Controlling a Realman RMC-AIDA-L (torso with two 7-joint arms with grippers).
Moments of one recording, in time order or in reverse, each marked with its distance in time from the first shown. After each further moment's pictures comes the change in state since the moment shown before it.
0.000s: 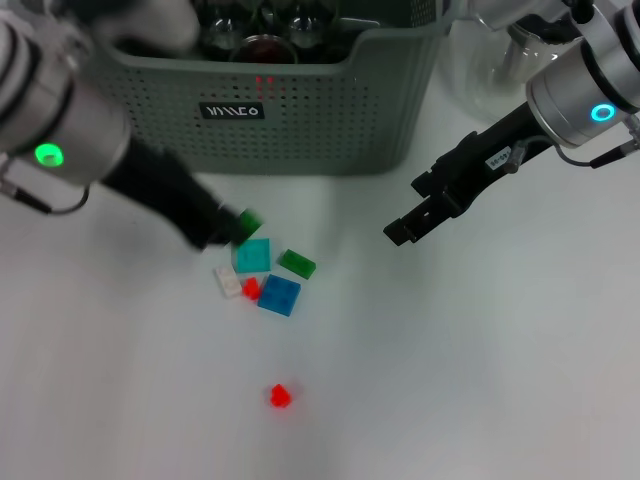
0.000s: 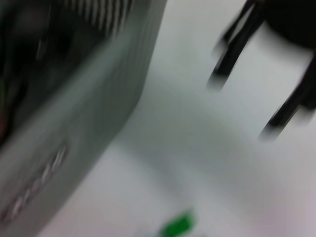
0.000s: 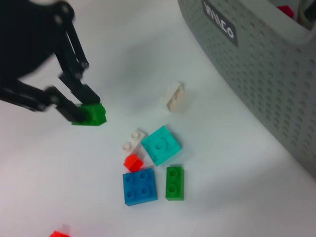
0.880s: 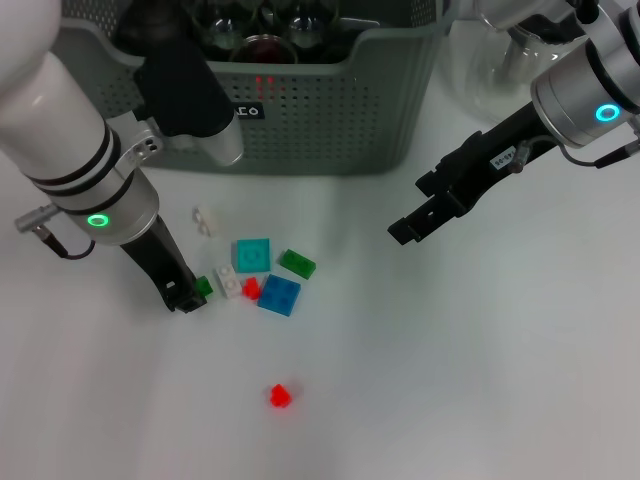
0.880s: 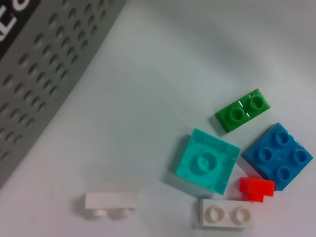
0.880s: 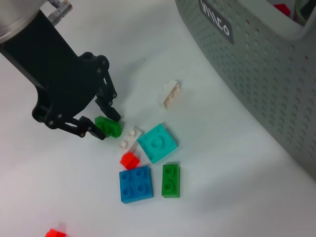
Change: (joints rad) left arm -0.081 -0.001 0.188 -0.393 0.264 -0.238 0.053; right arm -0.005 -0.005 0.000 0.000 0.000 0.001 -0.002
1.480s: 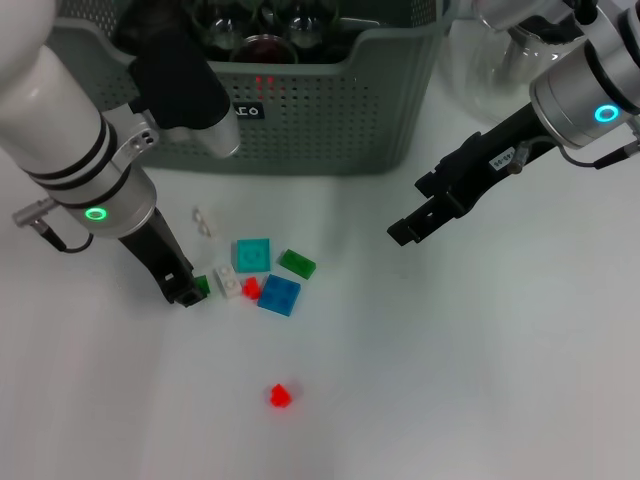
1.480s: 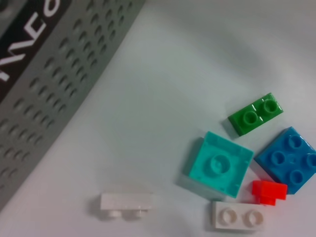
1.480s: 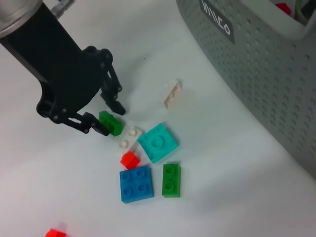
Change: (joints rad) left arm -0.005 0.000 -0.019 0.000 0.008 -0.010 0.005; right arm 0.000 0.001 -0.002 0.000 0.000 0.000 0.002
